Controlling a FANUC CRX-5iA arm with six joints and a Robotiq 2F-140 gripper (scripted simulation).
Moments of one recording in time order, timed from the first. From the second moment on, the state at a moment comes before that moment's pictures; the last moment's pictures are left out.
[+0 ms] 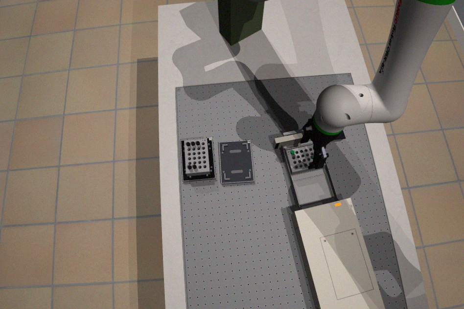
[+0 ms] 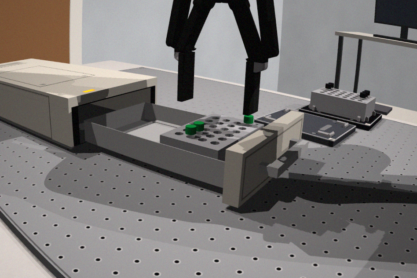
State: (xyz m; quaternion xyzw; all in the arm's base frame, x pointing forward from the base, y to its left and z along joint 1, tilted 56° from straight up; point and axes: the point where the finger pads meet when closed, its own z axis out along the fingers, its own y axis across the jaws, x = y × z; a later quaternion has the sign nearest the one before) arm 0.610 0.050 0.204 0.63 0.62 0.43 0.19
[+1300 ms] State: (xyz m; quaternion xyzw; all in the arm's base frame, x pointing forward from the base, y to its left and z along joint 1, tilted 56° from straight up) arm 0.639 0.060 0.182 0.63 0.62 0.43 0.19
